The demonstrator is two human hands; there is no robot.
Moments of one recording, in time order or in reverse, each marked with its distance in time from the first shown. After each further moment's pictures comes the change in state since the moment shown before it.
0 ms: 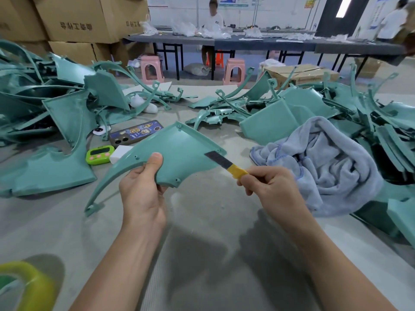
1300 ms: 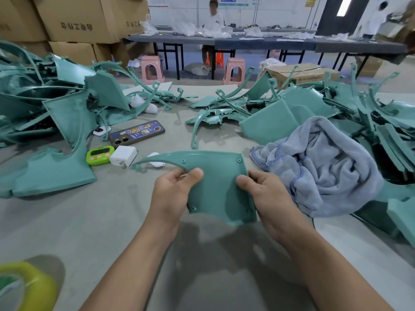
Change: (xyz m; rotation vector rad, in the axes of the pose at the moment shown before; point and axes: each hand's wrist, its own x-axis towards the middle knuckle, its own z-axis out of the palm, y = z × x) left_hand -0.016 -0.026 0.002 0.399 -0.370 -0.127; right_hand -0.005 -0.010 0.023 0.380 -0.008 0.390
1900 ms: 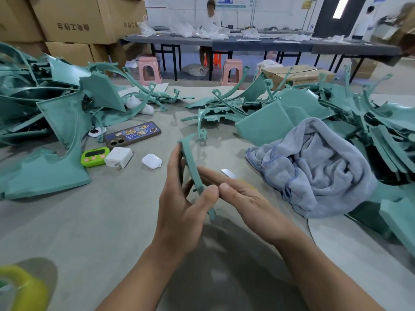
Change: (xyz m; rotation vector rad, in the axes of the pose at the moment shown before) left_hand -0.032 -0.005 0.010 0.300 -0.114 0.458; right_hand -0.016 -0.013 0.000 -0.083 -0.630 -0.379
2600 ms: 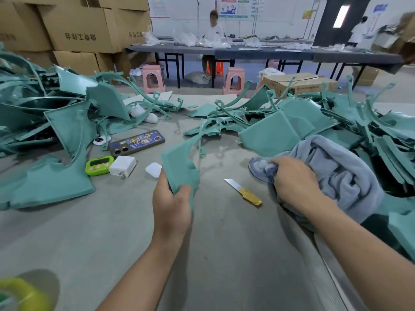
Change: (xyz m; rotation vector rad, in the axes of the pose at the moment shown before) left_hand 0.034 -0.020 -0.006 0.006 0.292 -0.247; right_hand 0.025 0.011 -0.108 -1.332 0.468 0.584
